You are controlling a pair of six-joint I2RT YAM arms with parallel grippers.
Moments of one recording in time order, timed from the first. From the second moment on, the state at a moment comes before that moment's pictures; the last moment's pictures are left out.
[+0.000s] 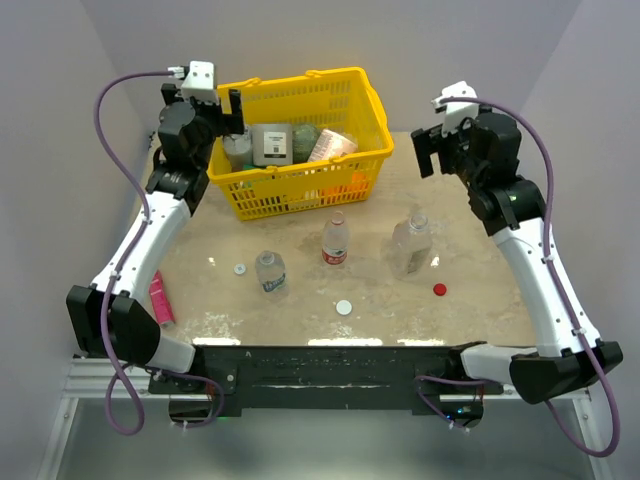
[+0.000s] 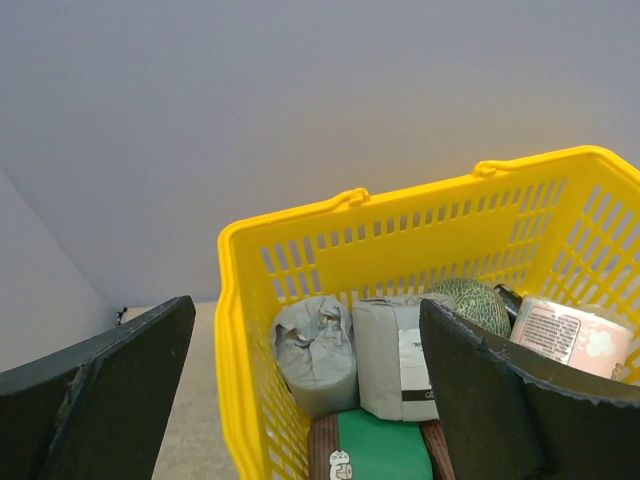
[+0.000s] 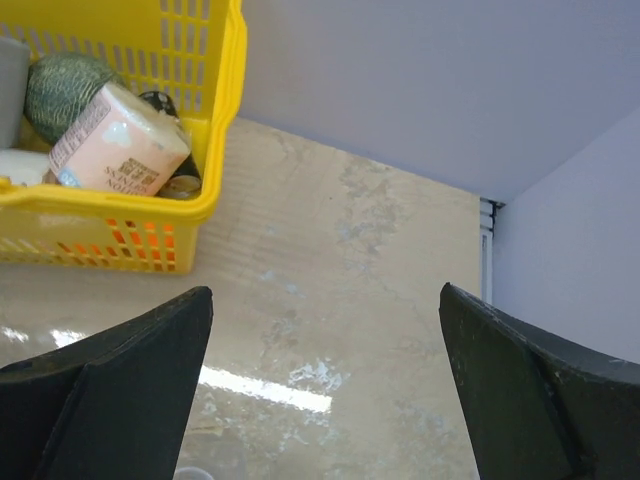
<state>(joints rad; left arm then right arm) -0.21 1.45 1.41 0.11 -0.19 0.07 0.27 1.26 1.52 -0.50 0.18 -0.22</state>
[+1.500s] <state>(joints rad) -0.26 1.32 1.38 -0.19 0.20 0.20 0.31 1.38 1.56 -1.11 -0.24 -0.46</state>
